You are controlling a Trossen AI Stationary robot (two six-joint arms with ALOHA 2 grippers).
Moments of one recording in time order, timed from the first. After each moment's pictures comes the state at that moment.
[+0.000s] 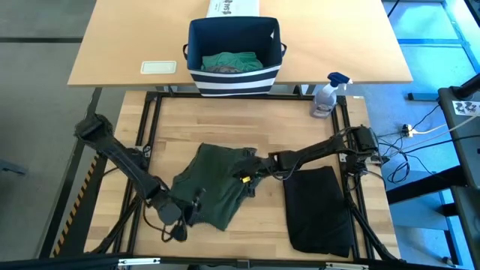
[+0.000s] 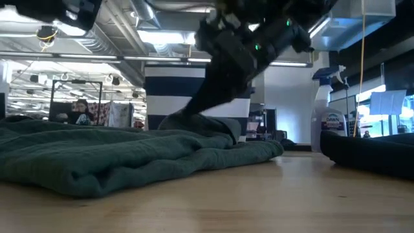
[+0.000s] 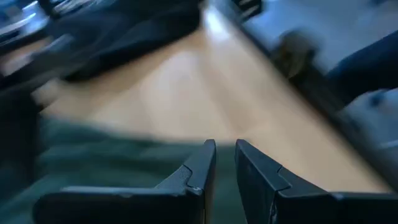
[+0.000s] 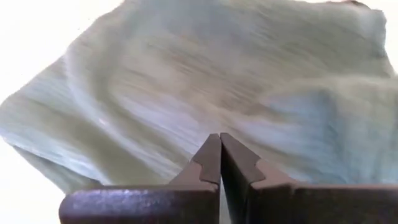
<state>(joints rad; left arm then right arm) -0.74 1.44 0.74 0.06 -0.42 -0.09 0.16 1.89 1.14 0.06 0.05 0.10</state>
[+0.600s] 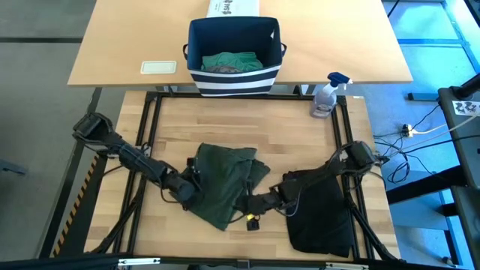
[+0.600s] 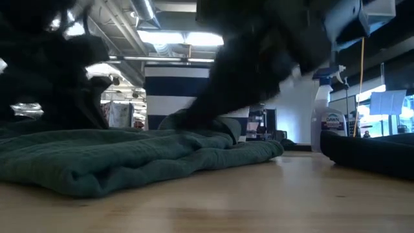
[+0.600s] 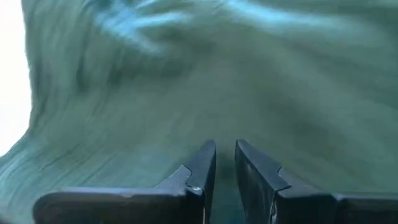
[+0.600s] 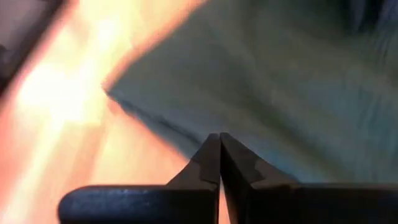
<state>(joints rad) -0.47 1.42 0.48 -0.04 -0.53 -0.22 0.42 2.02 1.17 0.16 0.20 0.19</state>
